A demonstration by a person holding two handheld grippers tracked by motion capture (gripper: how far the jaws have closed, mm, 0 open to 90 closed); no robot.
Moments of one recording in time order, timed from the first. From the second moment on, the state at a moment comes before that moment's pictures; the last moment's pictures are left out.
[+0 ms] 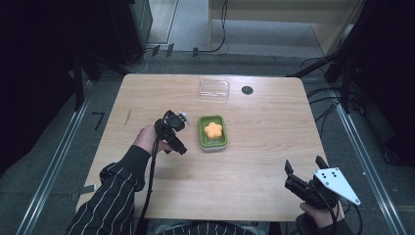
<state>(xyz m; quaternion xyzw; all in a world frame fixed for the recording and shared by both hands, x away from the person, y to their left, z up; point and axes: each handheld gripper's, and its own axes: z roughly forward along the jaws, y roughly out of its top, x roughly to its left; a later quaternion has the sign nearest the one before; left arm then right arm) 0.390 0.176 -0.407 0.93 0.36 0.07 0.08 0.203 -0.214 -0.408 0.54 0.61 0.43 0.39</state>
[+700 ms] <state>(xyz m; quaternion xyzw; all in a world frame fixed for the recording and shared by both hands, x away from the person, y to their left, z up) 0.351 0.214 -0.423 0.92 0.38 0.06 0.05 0.204 -0.213 -0.408 0.53 0.61 0.43 0.39</state>
